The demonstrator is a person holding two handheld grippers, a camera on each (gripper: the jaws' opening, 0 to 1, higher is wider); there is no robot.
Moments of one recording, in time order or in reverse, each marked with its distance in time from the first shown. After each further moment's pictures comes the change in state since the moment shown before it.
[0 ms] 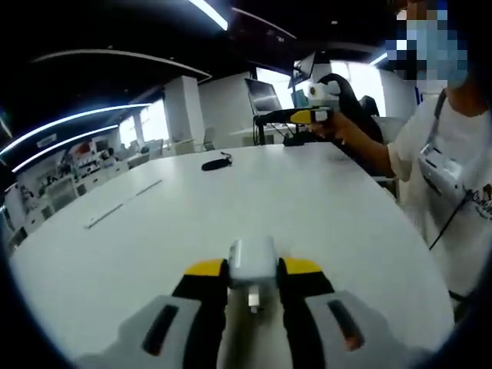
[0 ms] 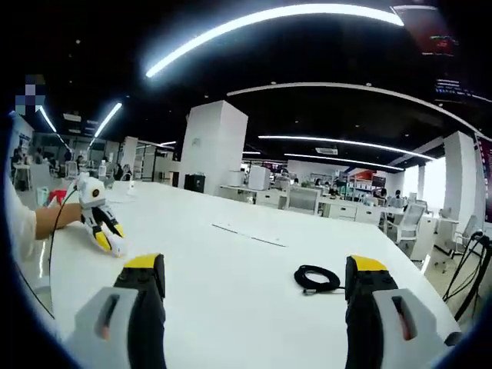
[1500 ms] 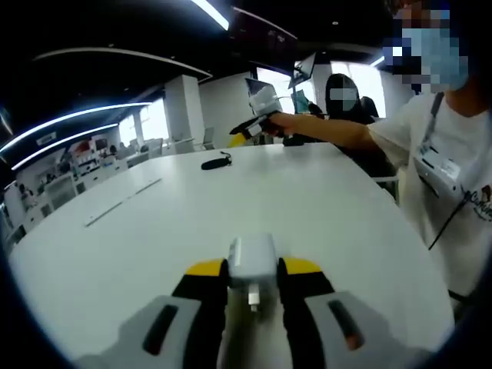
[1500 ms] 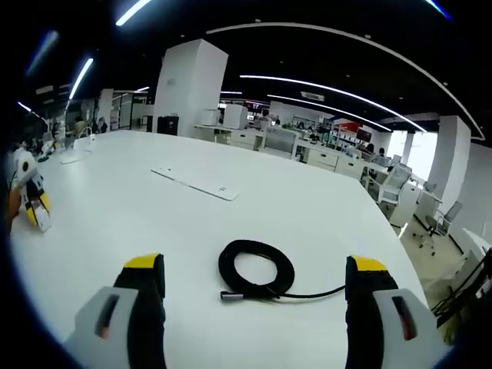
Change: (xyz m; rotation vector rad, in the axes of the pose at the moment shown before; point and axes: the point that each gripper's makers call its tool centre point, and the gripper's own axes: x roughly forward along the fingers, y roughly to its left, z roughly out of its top) left arm 0.001 0.000 -0.002 -0.009 0.001 -0.005; right arm 0.108 -0.119 -0.075 -0.012 0.369 -0.107
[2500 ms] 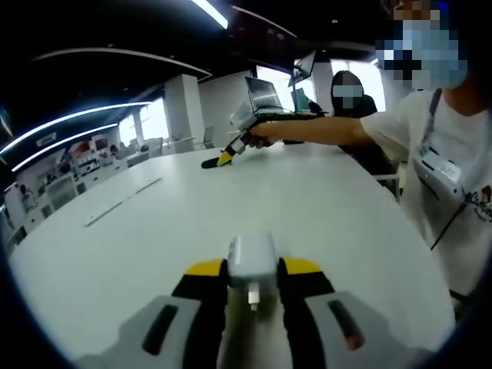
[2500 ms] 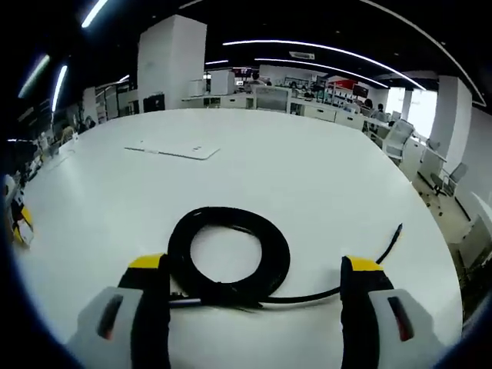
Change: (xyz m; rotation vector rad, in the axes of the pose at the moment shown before) left arm 0.000 -0.001 -0.002 0.008 0.010 0.004; right arm 0.060 -0.022 -0.055 0.131 0.201 0.019
